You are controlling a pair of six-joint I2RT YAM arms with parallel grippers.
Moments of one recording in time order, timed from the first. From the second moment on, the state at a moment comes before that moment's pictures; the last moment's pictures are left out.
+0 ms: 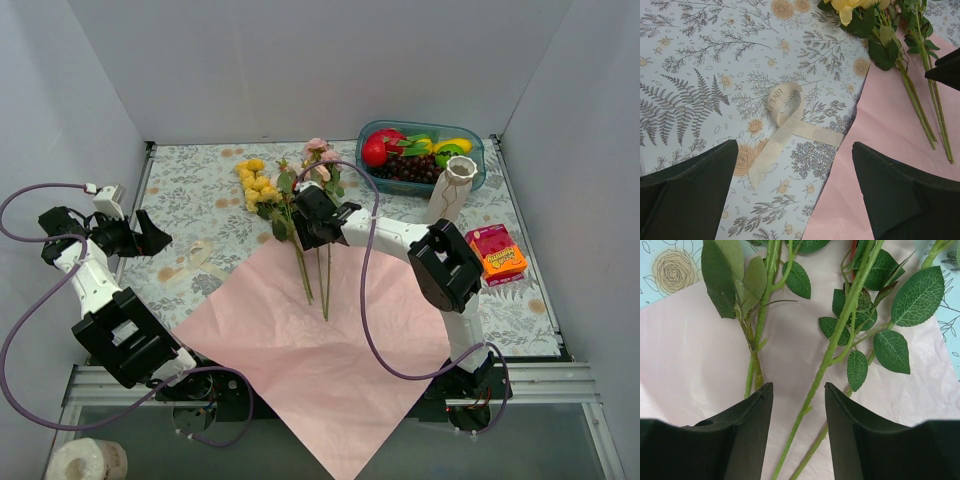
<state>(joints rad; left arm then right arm) 0.74 1.37 1.10 -0.75 0.93 0.55 0.85 2.05 1.54 -0.40 0.18 0.32</state>
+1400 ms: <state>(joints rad) 0.74 1.38 1.10 -0.76 0.92 0.56 0.80 1.81 1.74 -0.29 0.17 0.19</state>
